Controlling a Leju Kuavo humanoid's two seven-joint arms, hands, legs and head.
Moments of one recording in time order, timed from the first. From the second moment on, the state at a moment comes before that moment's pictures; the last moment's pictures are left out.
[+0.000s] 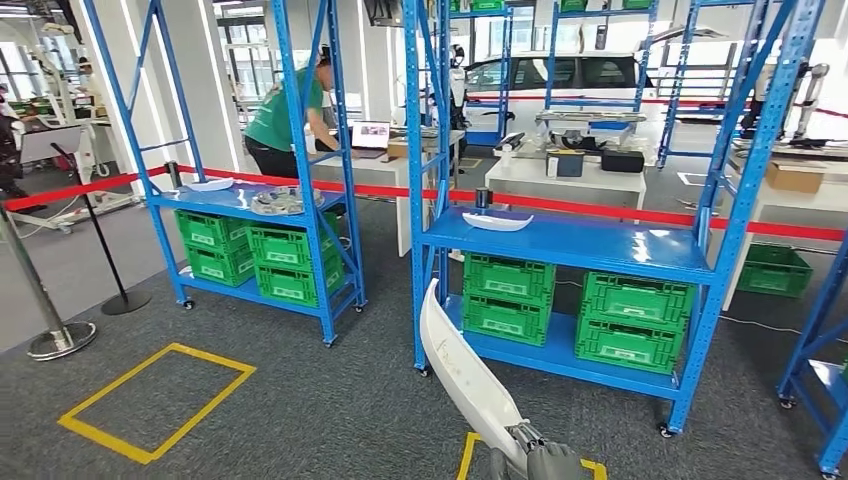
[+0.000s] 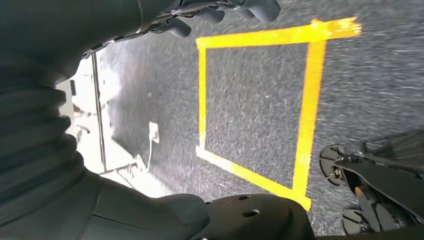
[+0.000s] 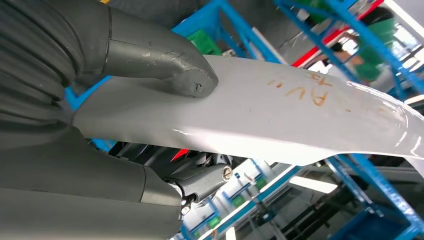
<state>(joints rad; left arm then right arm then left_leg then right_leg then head) -0.08 -0.10 0.27 -0.17 -0.72 0.02 0.20 -0.16 -0.06 0.49 -1.48 0.92 -0.28 -0.14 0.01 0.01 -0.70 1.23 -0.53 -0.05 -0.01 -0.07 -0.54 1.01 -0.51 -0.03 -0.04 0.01</state>
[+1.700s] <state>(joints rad) -0.07 -0.07 0.52 -0.18 -0.66 0.02 0.14 -0.17 -0.04 0.46 -1.49 0.87 -0.25 -0.18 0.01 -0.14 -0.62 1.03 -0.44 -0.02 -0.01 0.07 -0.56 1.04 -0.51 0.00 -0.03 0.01</state>
